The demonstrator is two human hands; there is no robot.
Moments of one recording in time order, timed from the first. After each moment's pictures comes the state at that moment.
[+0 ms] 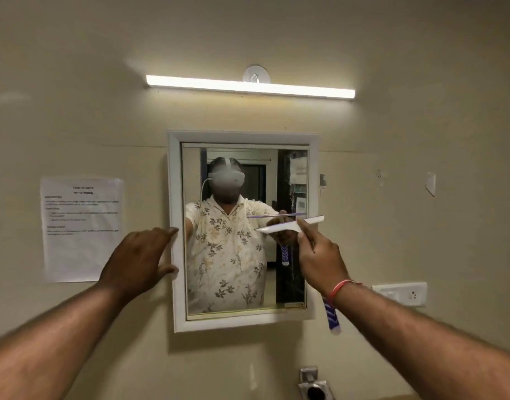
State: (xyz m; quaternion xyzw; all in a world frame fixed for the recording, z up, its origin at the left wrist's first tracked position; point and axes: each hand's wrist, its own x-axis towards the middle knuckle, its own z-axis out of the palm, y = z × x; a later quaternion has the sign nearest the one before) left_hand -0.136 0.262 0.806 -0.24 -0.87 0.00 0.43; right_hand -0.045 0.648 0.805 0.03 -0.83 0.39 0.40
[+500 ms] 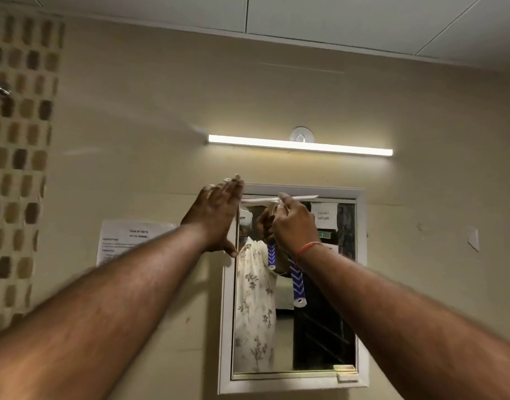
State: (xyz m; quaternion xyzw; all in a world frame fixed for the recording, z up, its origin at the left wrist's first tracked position) left_hand -0.142 0.273 0.984 -0.20 -0.88 0.07 0.43; right_hand -0.092 0.476 0.970 0.10 -0.78 0.41 0.46
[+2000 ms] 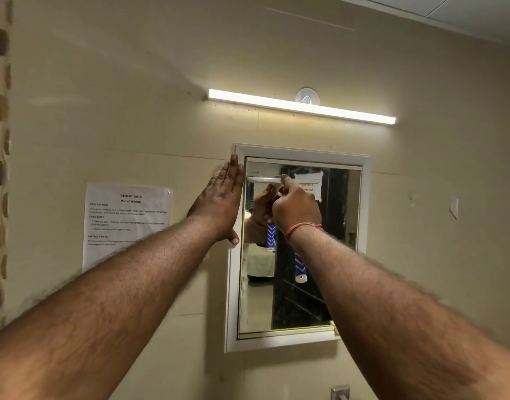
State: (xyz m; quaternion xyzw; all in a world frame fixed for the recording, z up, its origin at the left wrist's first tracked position) left_hand -0.161 0.263 0.931 -0.24 -0.90 -0.06 0.36; right_hand -0.127 0.445 0.932 -0.05 -0.82 0.29 0.49
